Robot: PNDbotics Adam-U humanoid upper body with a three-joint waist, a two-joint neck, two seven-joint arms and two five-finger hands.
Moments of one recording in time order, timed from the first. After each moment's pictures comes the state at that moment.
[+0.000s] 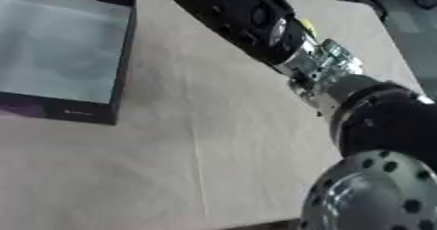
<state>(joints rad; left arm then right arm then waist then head) -0.13 0.39 0.55 -1.73 0.28 -0.25 0.21 -0.68 -0.95 0.14 -1.88 -0.30 0.17 0.12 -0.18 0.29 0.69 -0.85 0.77</state>
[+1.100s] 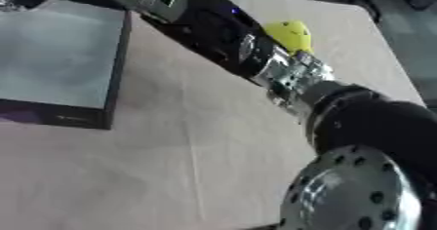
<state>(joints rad) -0.08 0.63 0.61 -1.80 0.29 -0.48 0.53 -0.68 -0.86 0.22 -1.82 -0.20 0.19 0.23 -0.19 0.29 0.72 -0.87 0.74</state>
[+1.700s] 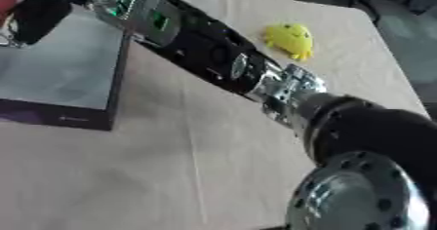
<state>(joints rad) -0.07 0.63 0.62 -1.81 0.27 -0.48 0.53 -0.66 -0.80 0.26 -1.78 -0.07 0.18 0.28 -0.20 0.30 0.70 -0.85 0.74</state>
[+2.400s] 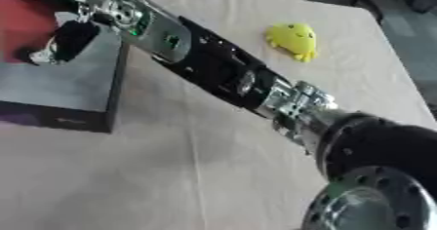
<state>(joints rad) -0.07 0.62 0.62 -1.80 0.26 -0.49 0.53 -0.63 -0.77 0.25 -1.70 0.03 0.15 0.34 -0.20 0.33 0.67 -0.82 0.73</state>
